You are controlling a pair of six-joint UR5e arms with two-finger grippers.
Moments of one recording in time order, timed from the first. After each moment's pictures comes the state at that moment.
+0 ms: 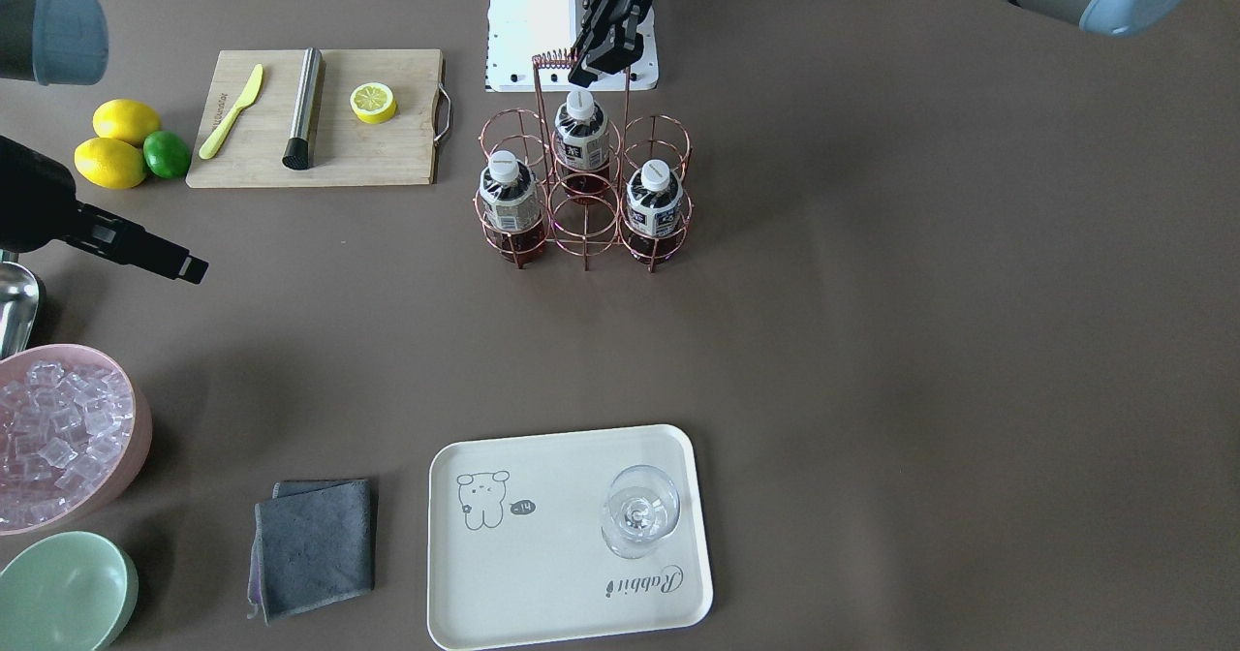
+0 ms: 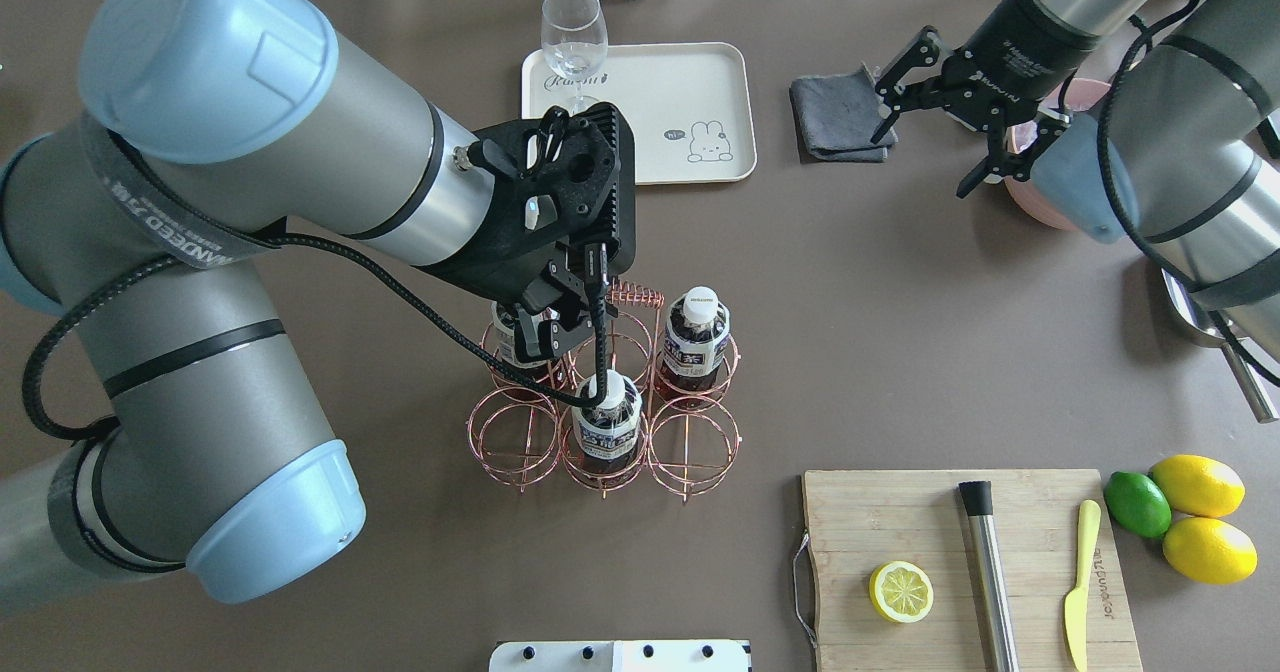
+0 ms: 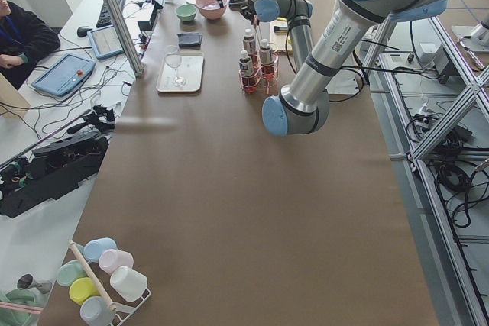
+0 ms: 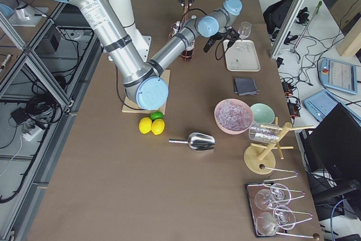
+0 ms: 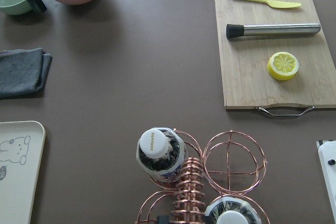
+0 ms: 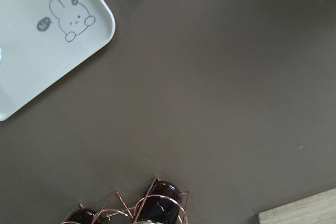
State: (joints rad) left arm -0.61 -2.32 -2.04 -1.56 -2.07 0.23; right arm 1.00 -0.99 1.76 -1.75 2.55 1.32
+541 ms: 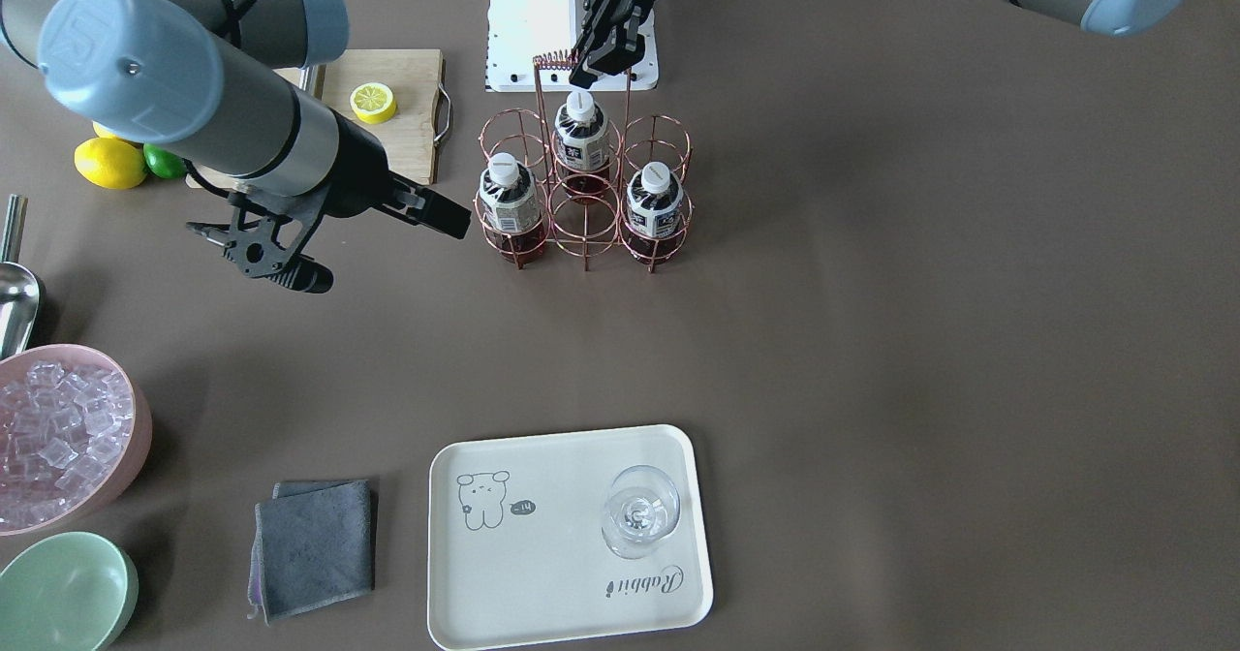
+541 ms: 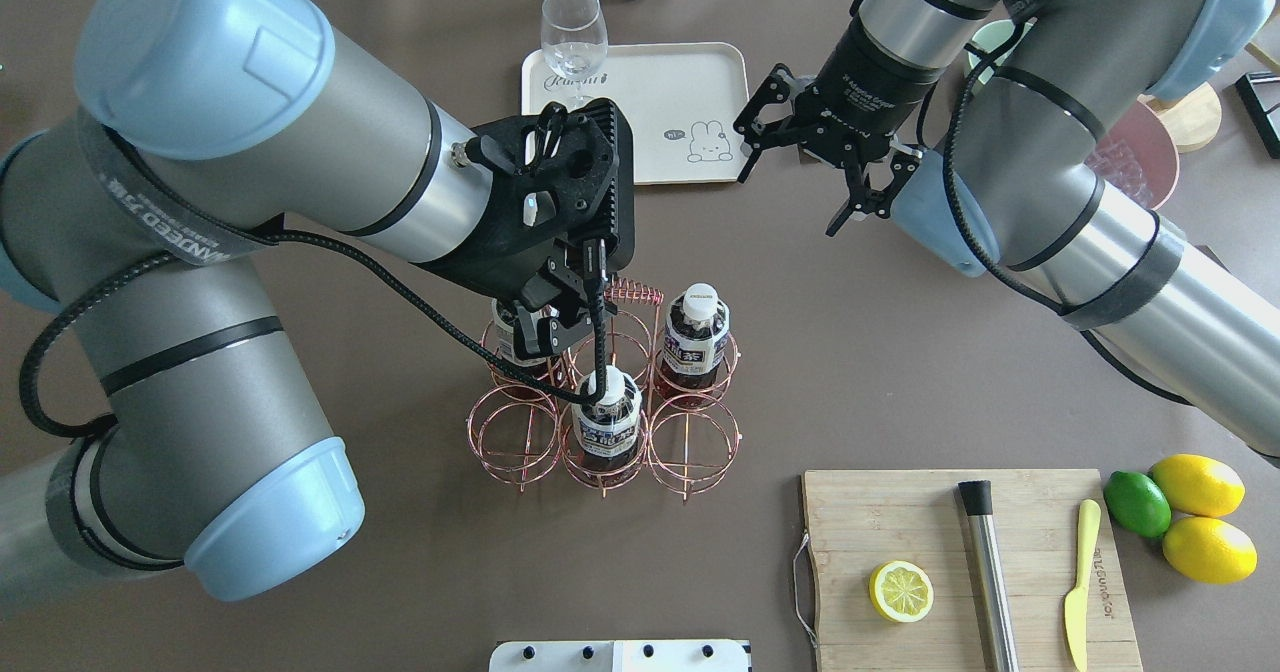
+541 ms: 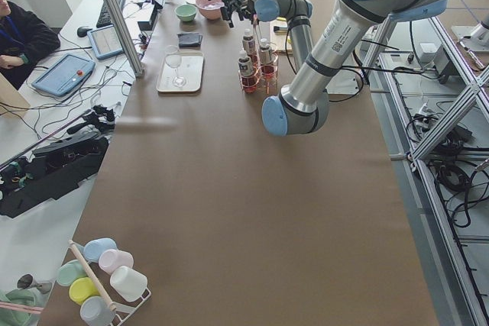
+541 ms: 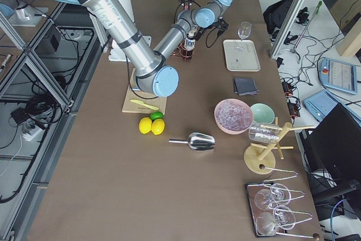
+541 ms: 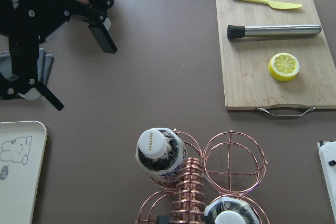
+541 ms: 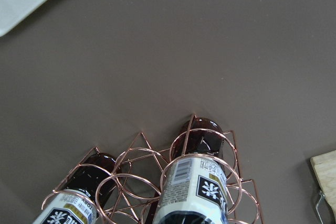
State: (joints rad) left arm -0.62 -2.32 -2.05 -1.56 -2.07 0.22; right arm 0.83 -0.85 1.68 -1.73 2.55 1.44
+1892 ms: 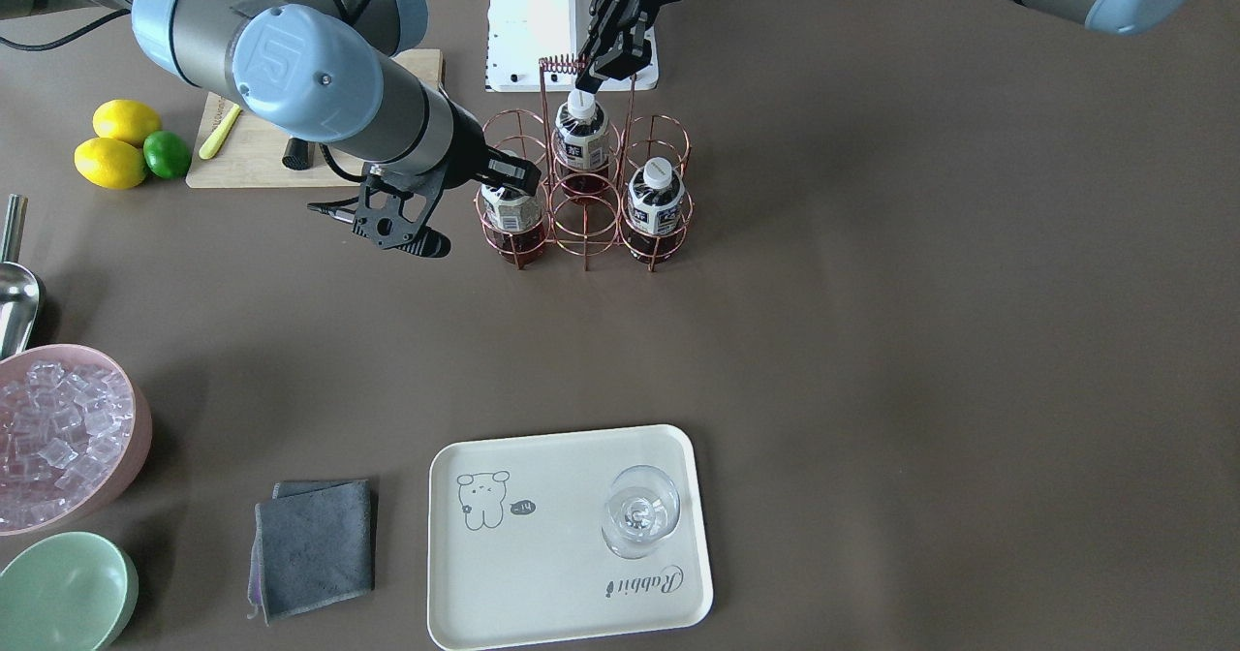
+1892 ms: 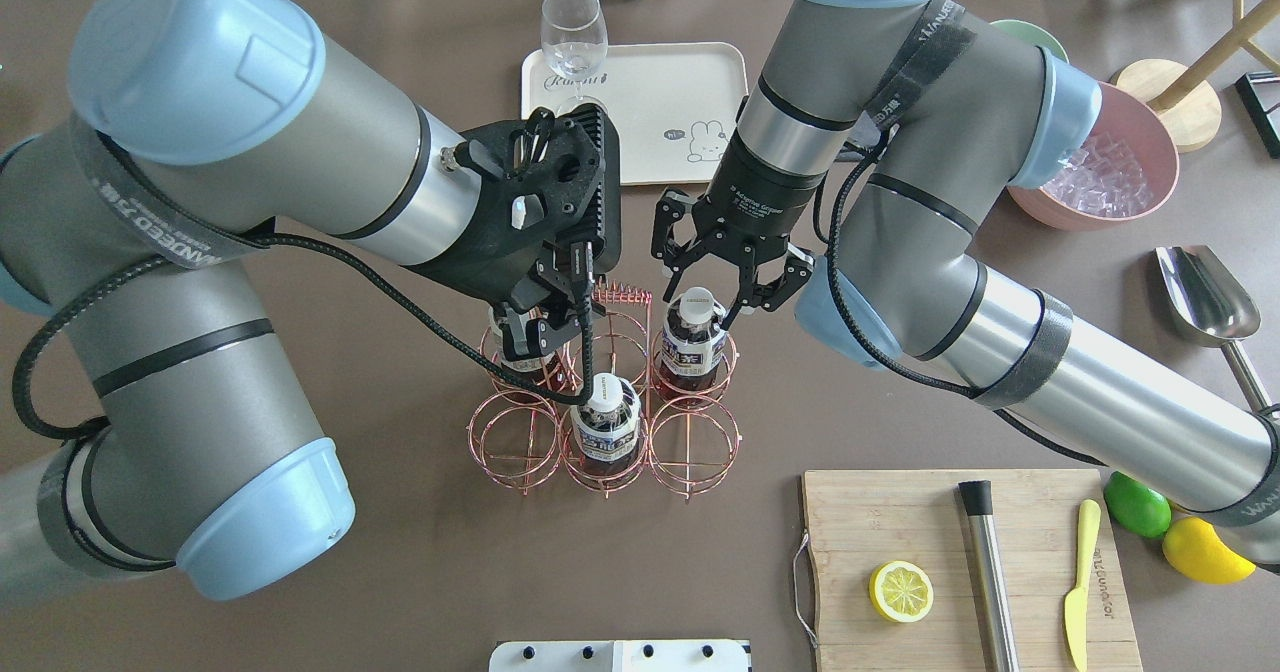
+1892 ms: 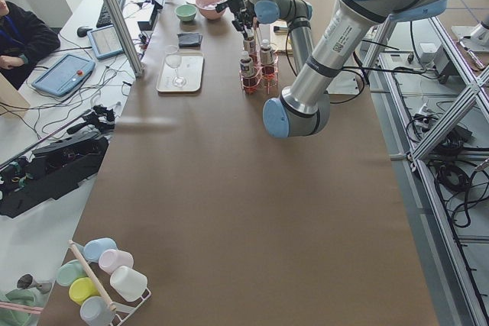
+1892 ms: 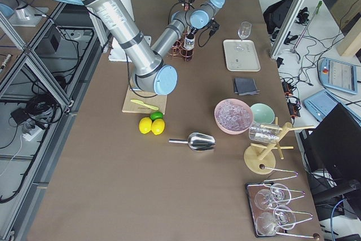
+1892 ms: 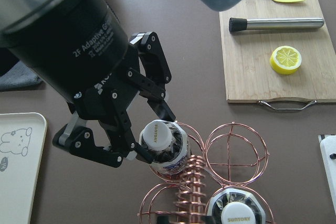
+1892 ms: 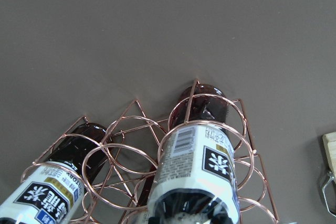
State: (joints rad) left arm -0.62 -2.30 -2.05 -1.56 -2.07 0.22; right arm 0.75 -0.85 1.68 -1.71 2.55 1.45
